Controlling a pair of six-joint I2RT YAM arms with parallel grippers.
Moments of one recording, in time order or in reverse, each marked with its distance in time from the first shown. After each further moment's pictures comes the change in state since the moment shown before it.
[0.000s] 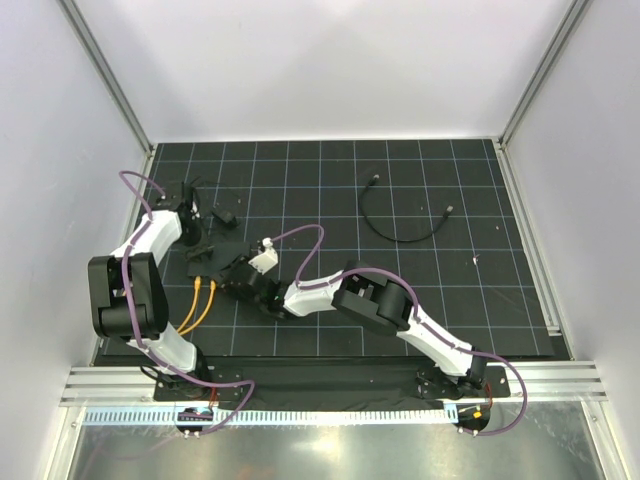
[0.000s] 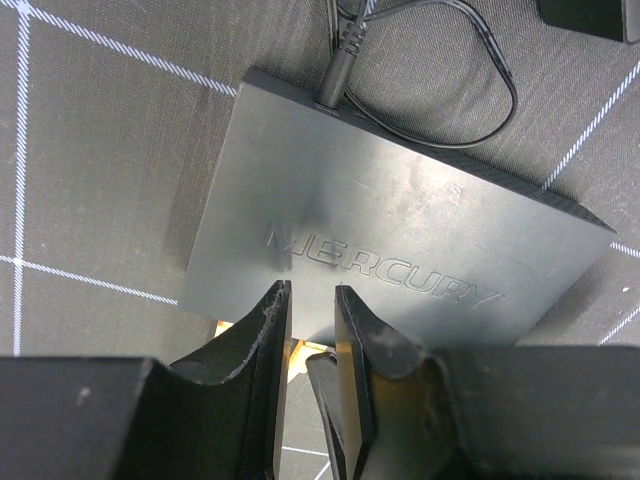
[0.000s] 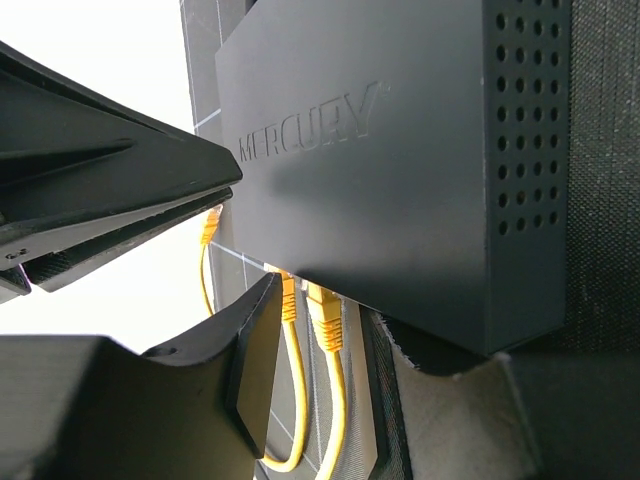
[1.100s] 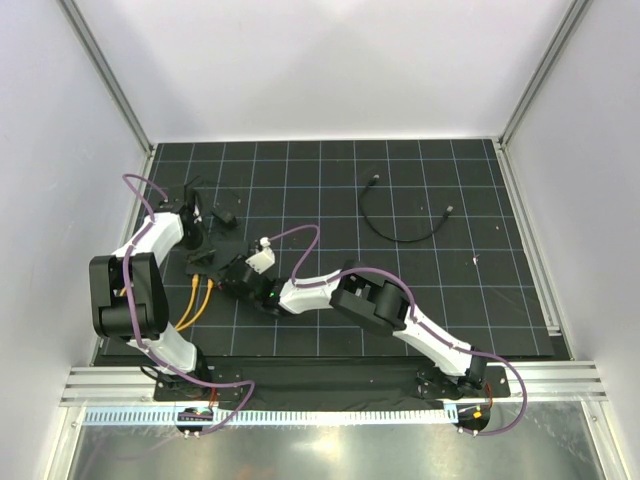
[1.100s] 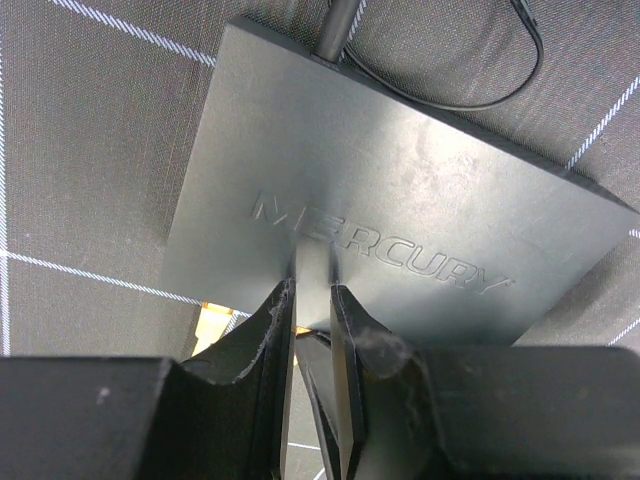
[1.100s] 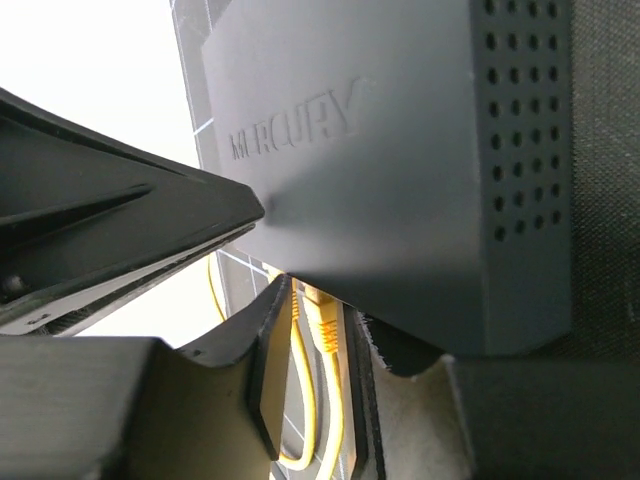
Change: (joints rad) left arm -0.010 0.000 -0.027 0.000 0.000 0.000; right arm -0.005 0.033 0.082 -0.085 -0.013 0.069
